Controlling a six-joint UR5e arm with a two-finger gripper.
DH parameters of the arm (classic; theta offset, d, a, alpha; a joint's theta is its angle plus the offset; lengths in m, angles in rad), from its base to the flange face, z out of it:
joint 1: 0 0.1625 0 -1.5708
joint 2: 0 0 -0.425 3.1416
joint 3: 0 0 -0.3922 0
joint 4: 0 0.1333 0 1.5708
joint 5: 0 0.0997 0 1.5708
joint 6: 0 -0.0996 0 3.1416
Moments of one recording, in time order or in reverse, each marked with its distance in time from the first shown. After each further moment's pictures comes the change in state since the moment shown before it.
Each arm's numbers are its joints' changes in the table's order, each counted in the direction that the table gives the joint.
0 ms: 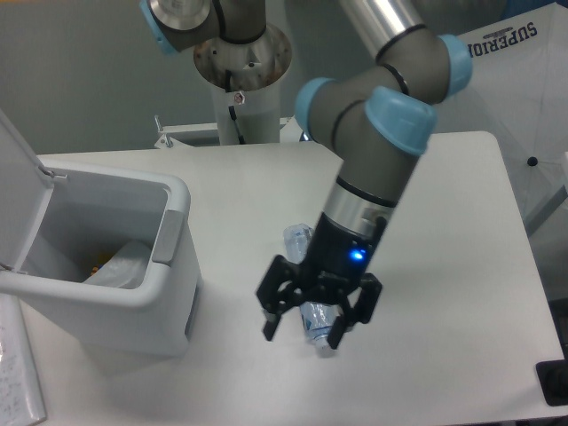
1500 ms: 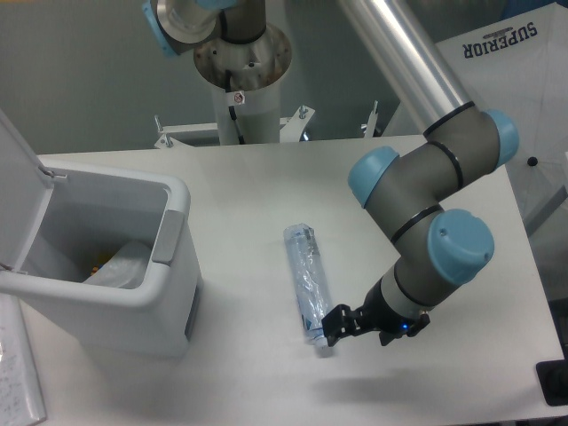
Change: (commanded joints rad) arm -0.038 0.239 0.249 -0.522 0.425 -0.212
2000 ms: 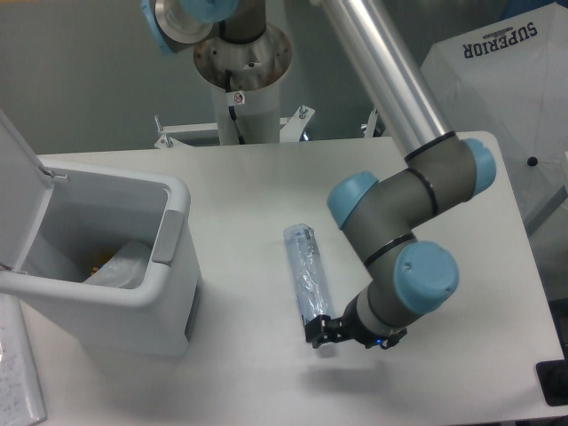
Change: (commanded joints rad) arm -0.063 0.041 -0.017 0.000 0.126 0.000
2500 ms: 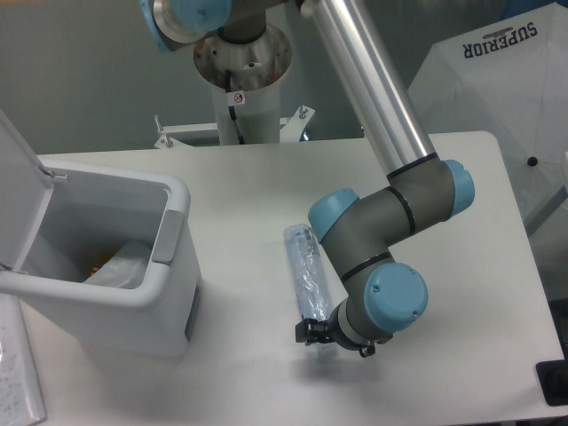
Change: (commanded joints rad) arm -0.011 0.021 -0.003 0.002 0.021 0.002
